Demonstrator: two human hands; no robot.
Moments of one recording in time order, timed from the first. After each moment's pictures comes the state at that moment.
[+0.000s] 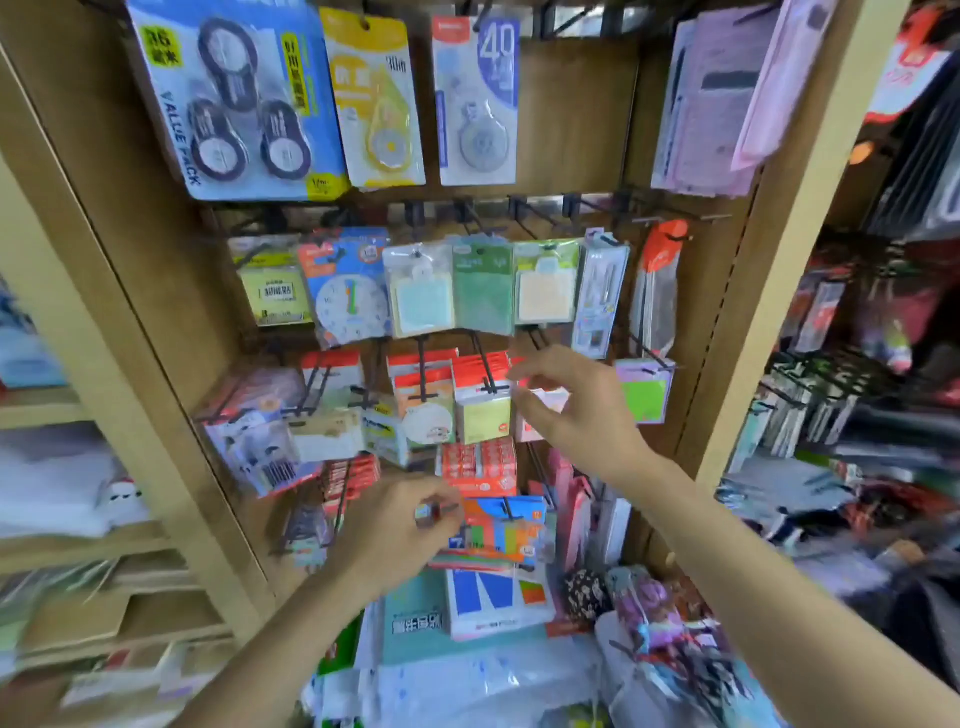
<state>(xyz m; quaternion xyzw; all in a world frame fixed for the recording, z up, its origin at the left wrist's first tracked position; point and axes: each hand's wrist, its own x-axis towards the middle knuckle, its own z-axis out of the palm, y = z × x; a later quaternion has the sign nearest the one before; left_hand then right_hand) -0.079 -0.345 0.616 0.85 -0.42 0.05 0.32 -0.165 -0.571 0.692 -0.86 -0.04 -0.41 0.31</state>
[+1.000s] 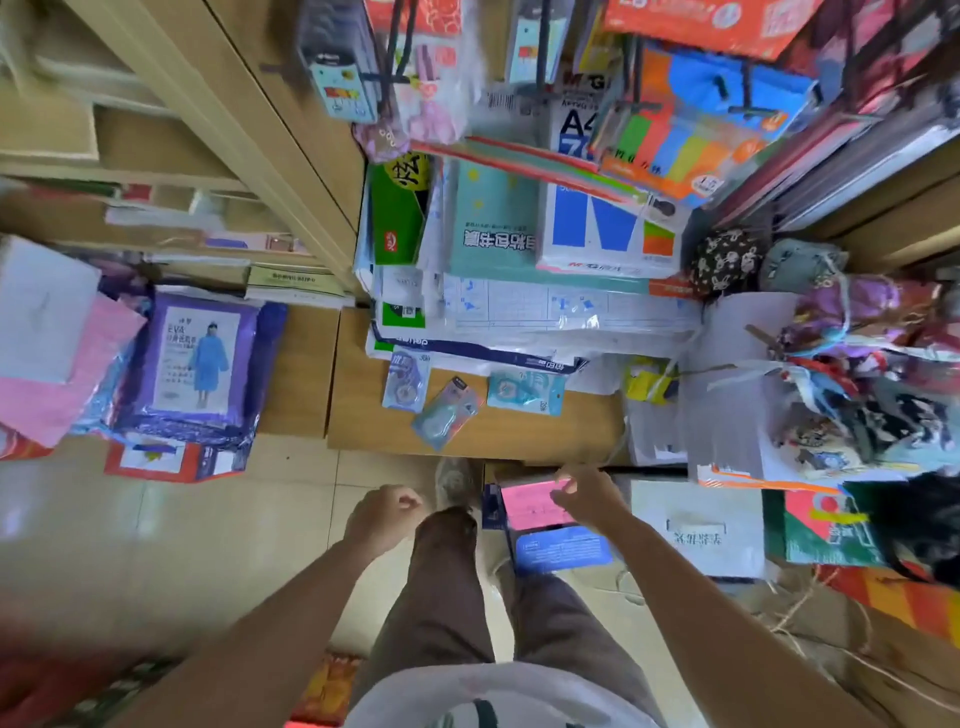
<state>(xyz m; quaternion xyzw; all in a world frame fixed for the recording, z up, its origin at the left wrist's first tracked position) -0.219 -0.147 0.174 0.86 0.04 -0.47 0.20 -0.297 -0.448 0.175 -0.79 0.31 0.39 0.36</state>
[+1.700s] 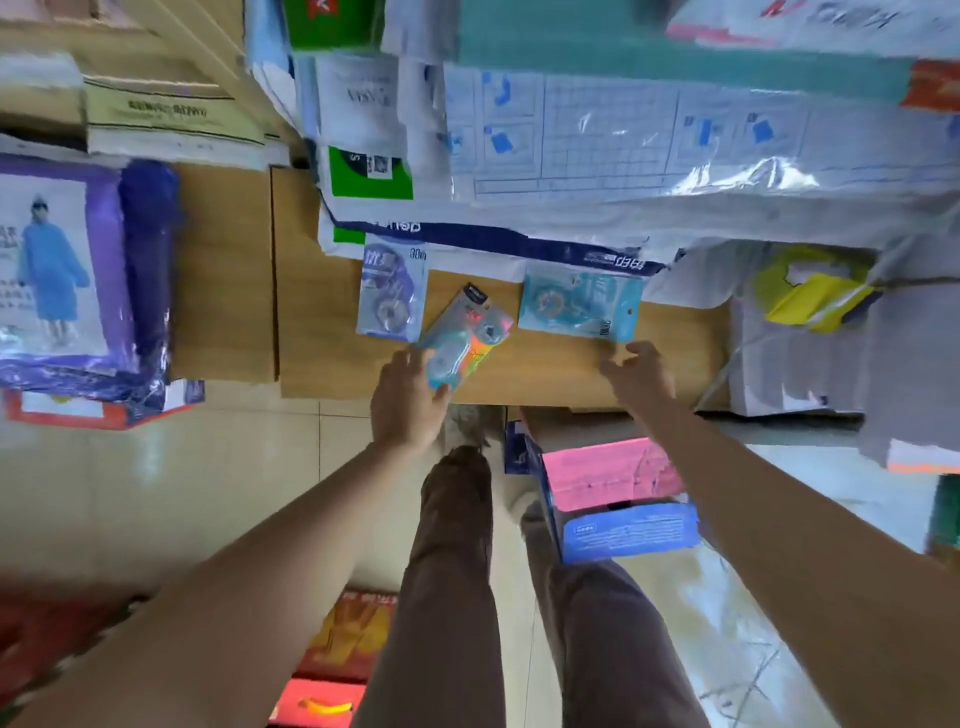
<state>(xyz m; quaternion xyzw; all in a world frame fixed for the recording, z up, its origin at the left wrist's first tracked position) -0.163 -0.177 -0.064 0.94 -0.04 -0.30 0.17 -0.229 -0.461 -0.061 -0.71 0.52 0.28 0.38</state>
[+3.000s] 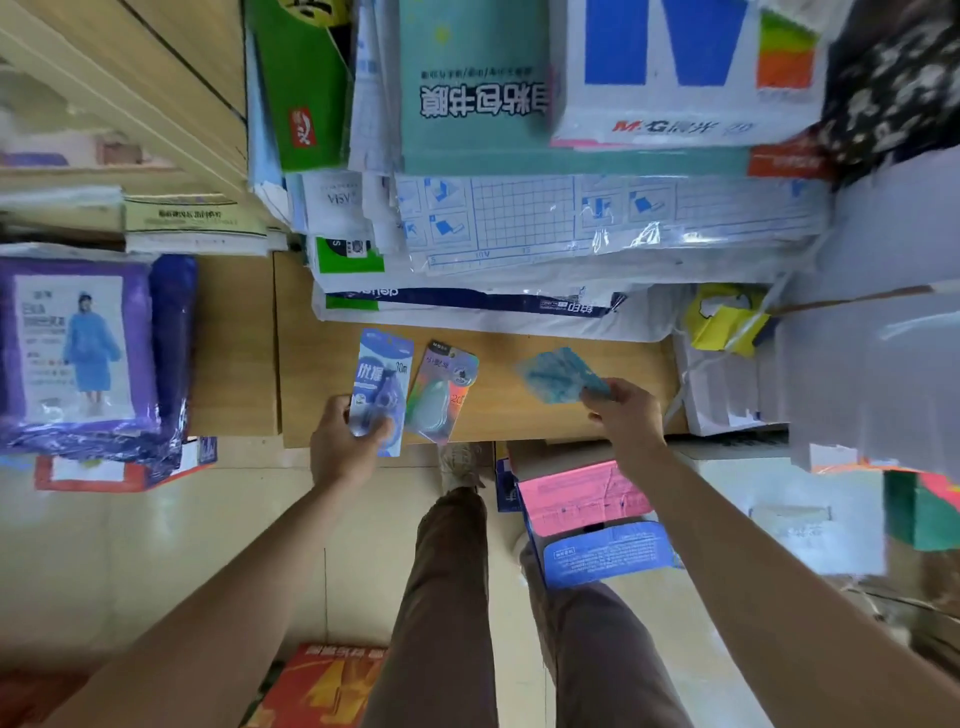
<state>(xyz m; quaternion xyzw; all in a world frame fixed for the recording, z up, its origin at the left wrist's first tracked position) -0.142 -0.158 0.017 0.89 0.17 -0.26 0.32 -0.244 -0.474 0.014 -0.59 0.55 0.11 0.58</state>
